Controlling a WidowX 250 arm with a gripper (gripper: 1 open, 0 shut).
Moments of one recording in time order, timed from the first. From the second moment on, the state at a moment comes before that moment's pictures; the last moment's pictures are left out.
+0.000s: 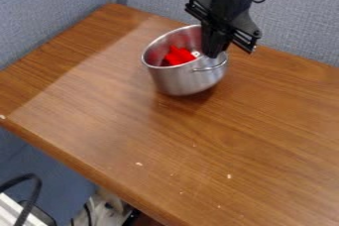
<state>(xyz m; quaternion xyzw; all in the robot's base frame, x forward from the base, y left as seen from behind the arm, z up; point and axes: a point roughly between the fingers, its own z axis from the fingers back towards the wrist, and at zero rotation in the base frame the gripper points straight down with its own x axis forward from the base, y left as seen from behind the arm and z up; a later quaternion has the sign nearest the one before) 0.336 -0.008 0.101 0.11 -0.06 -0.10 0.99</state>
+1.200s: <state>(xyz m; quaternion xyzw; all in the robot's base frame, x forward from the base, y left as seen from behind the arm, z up) 0.344 0.022 0.088 0.12 -0.09 -0.12 0.98</state>
